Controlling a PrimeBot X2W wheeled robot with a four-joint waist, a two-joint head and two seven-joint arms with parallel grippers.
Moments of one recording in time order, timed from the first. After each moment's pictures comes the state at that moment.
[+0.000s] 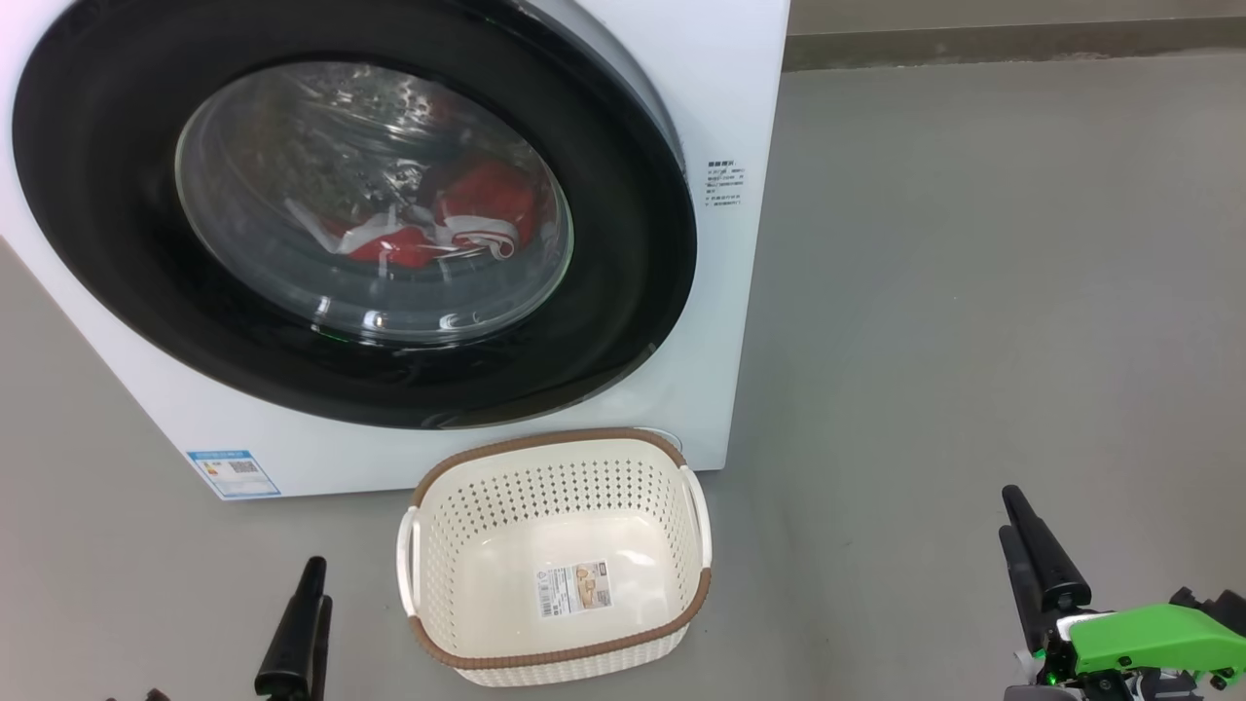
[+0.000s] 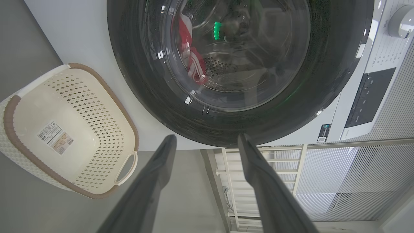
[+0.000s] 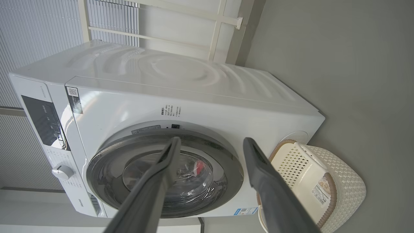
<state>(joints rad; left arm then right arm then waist) -0.02 0.03 0.07 0.28 -1.50 -0.12 0.06 -0.02 -0.03 -0.09 0.32 1.53 0.13 0.06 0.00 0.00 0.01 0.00</state>
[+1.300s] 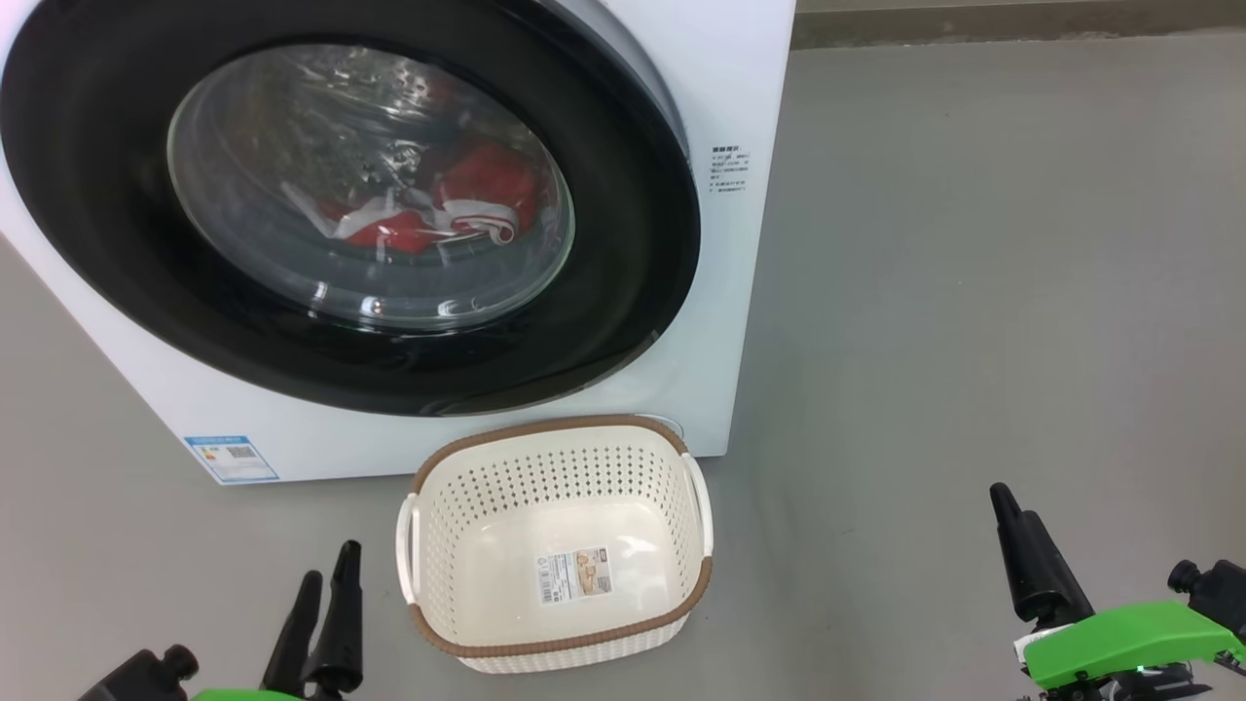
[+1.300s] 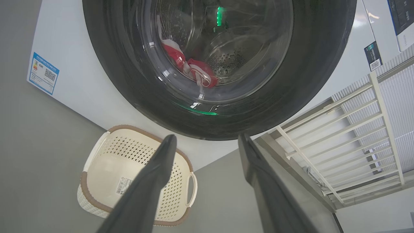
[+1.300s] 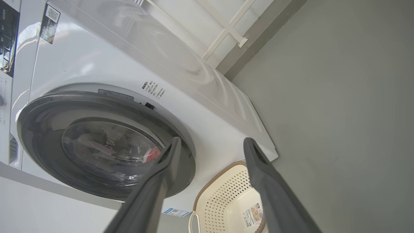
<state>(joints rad) 0.00 0.03 0.01 0.17 -0.92 -0.06 -0.05 0.00 -0.05 -0.05 0.27 1.07 0.13 -0.05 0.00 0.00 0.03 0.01</state>
